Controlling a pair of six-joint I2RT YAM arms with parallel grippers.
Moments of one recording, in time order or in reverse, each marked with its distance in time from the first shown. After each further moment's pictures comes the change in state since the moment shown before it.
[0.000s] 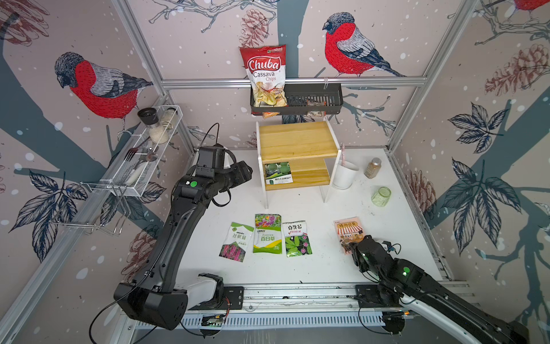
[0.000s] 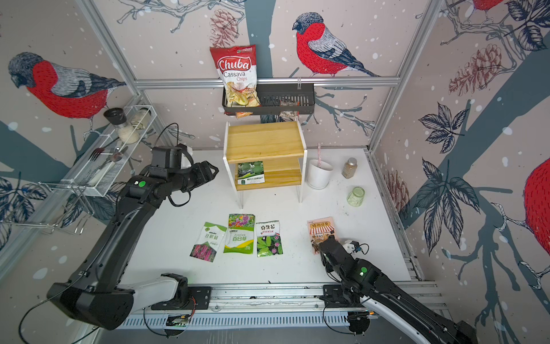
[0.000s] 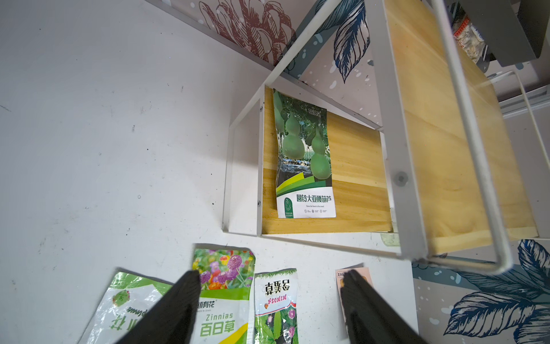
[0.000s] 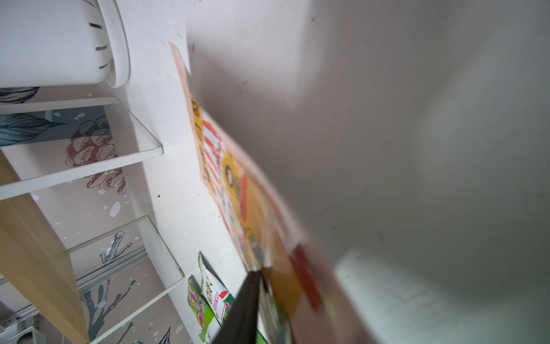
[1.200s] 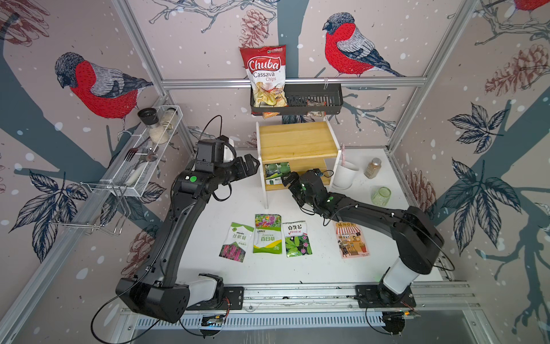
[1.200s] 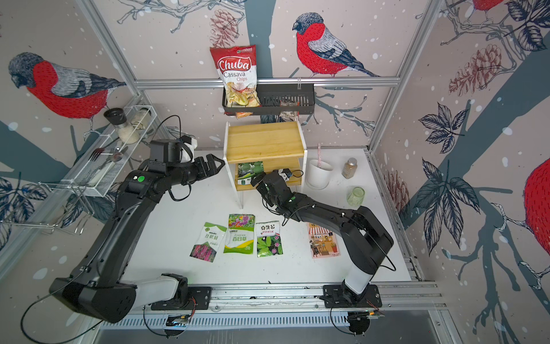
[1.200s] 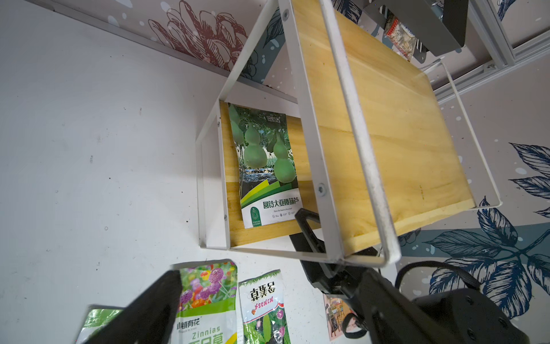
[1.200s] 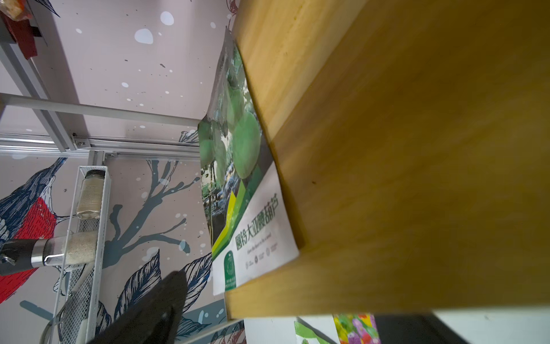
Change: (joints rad) left arm 0.000 0.051 0.097 0.027 0.111 0.083; right arm 0.006 1.328 0.964 0.777 -0.160 -0.586
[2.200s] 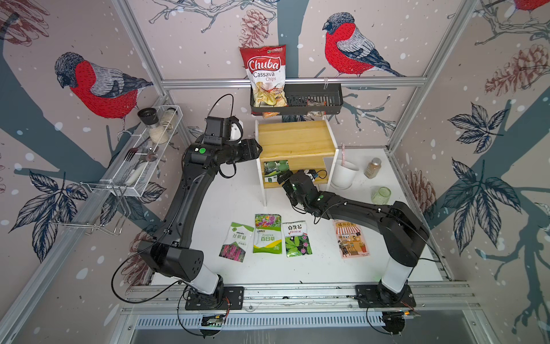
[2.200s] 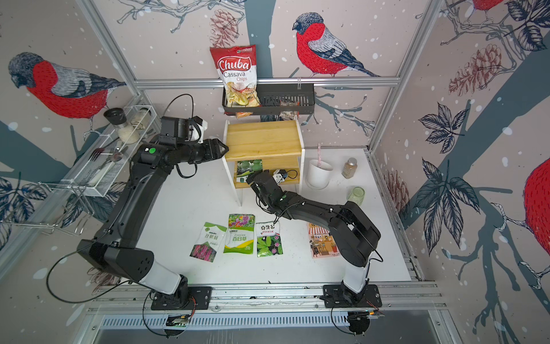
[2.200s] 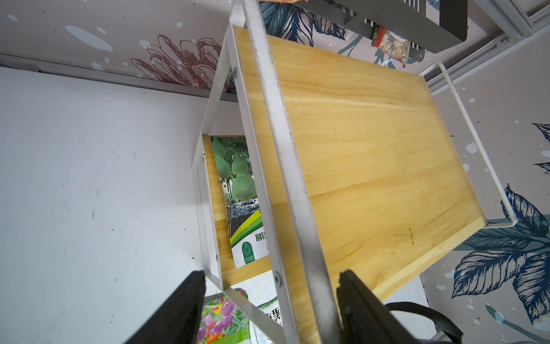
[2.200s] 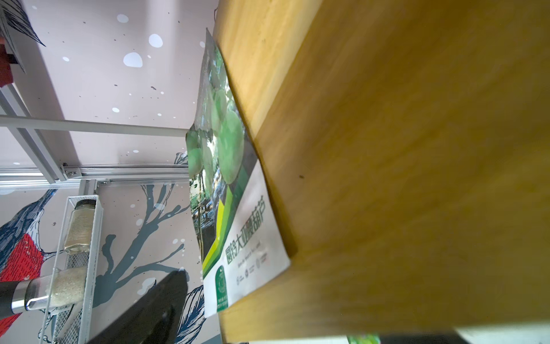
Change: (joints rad) left arm 0.000 0.282 0.351 -0.115 0.011 0.145; right arm 0.039 0.066 0.057 -0.015 0.124 0.088
